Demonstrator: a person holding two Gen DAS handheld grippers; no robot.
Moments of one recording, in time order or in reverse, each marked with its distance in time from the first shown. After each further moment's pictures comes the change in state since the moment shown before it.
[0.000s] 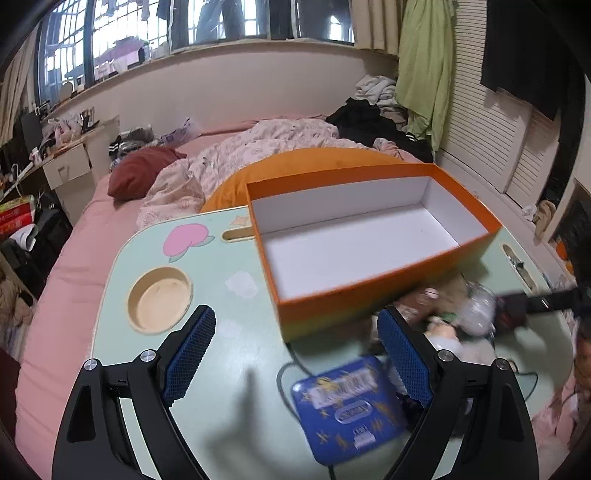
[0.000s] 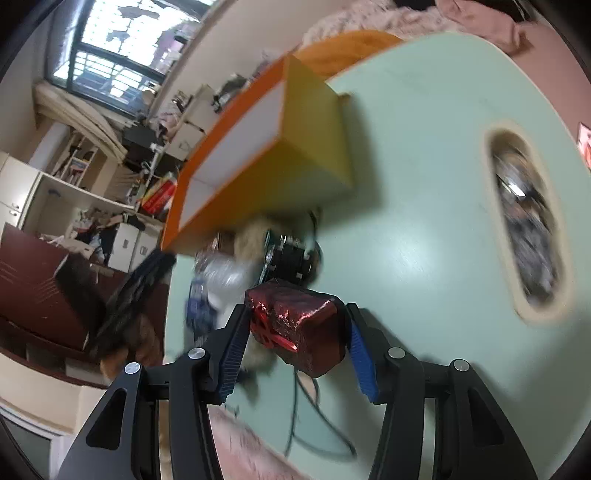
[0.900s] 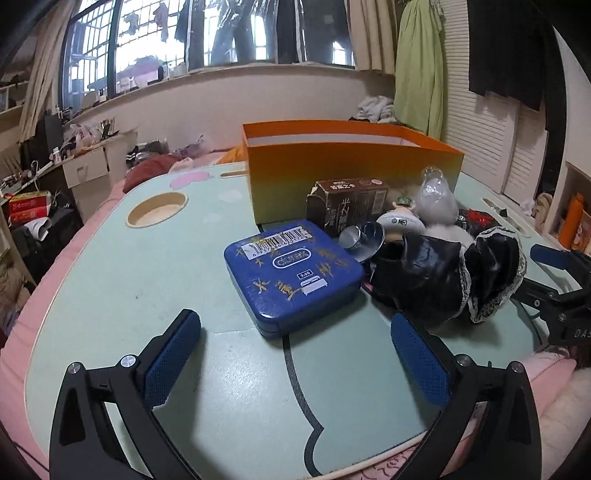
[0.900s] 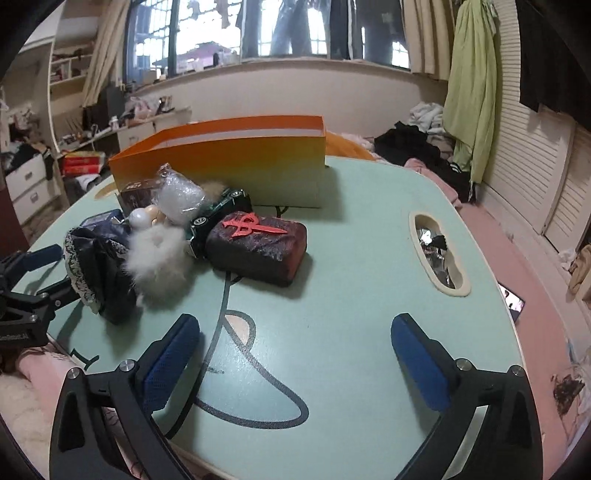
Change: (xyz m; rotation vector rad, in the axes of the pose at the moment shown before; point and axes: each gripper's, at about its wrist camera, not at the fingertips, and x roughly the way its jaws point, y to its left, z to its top) left arm -0.003 -0.032 -0.110 -0.020 -0.146 0.047; right arm 0.031 0.052 -0.135 -0.489 -0.422 -0.583
